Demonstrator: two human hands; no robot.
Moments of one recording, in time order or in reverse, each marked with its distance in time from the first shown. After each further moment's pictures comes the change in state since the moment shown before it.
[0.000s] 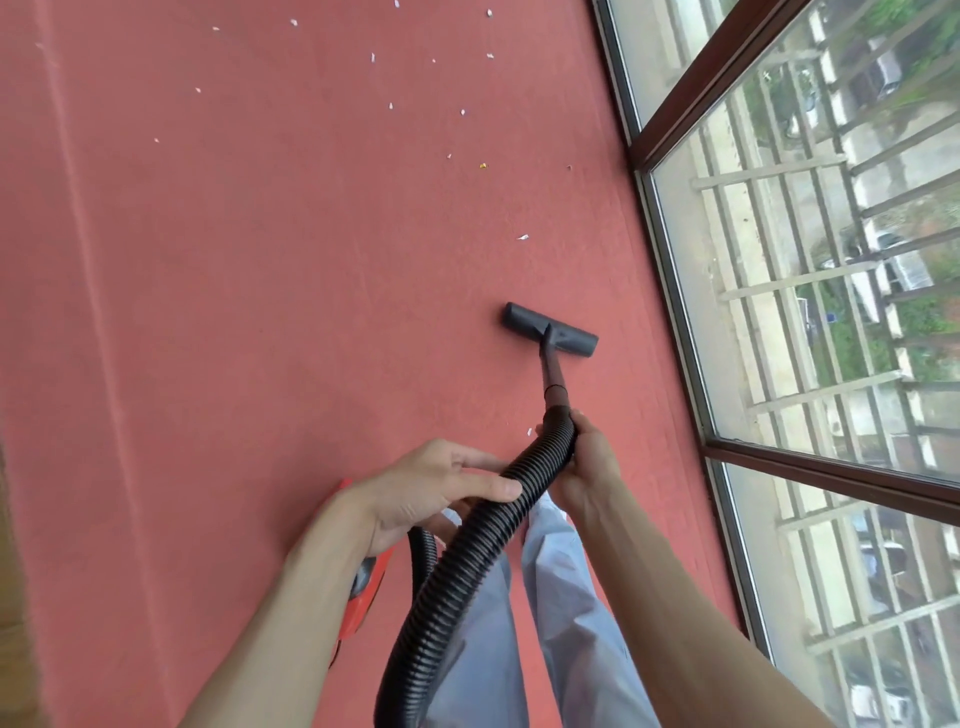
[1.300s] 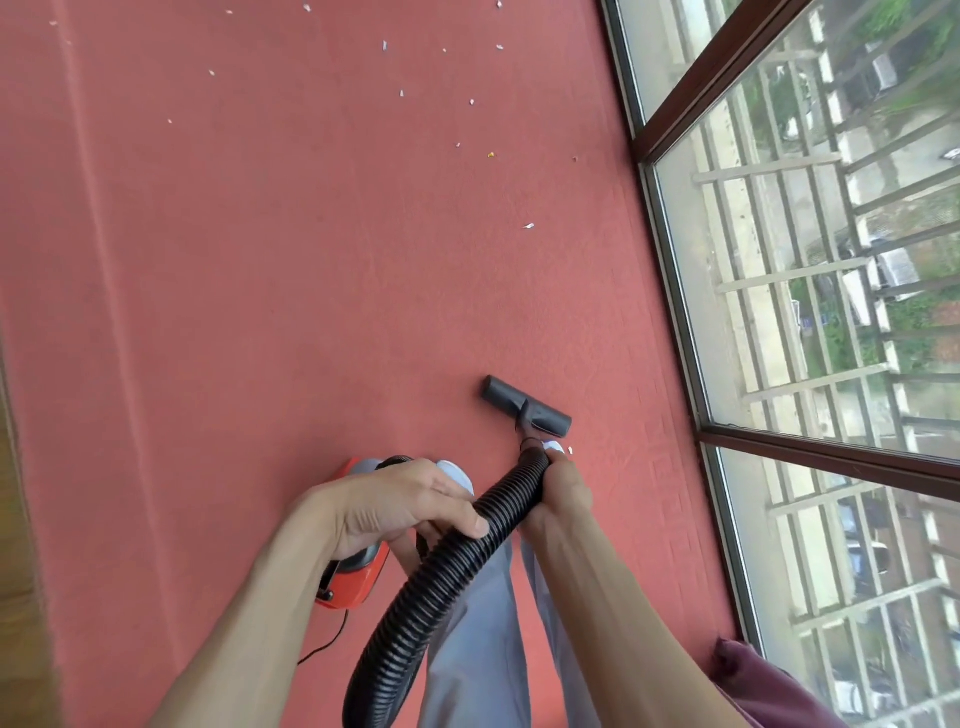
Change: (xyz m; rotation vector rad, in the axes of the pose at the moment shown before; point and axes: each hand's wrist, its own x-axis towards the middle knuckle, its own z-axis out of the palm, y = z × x) left_hand -0.049 -0.036 -0.008 0.117 -0.150 -0.146; right_hand -0.064 0.070 -0.014 -0.048 0.194 0.073
